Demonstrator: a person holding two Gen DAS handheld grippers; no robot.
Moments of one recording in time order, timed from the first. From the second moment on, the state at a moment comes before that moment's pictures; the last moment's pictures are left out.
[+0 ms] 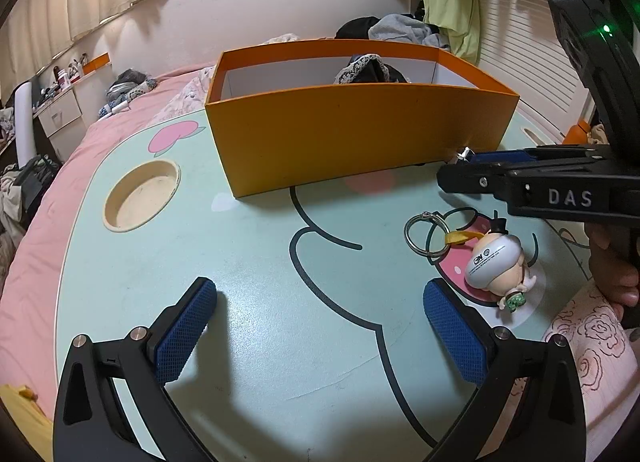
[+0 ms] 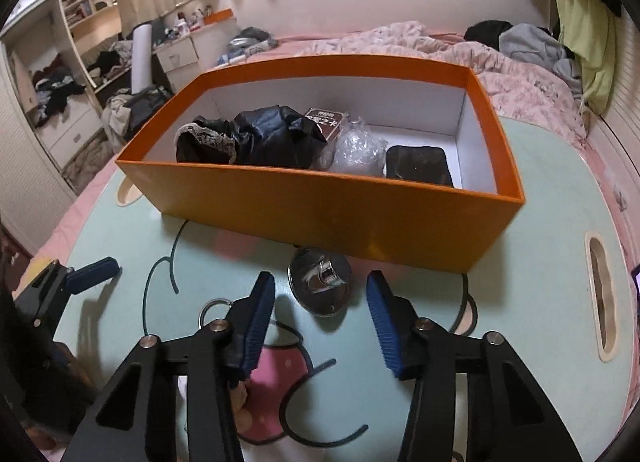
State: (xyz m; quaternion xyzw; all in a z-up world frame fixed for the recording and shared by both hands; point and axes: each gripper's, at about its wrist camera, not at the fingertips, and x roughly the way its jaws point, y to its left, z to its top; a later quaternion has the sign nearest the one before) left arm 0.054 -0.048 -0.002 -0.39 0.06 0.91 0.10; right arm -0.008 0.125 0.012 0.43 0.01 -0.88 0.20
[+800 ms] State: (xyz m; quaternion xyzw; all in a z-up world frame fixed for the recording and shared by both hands) left arm 0.064 0.020 0.016 -0.38 0.13 0.88 0.25; right arm 0.024 0.195 0.028 0.33 -0.12 -0.93 0.14
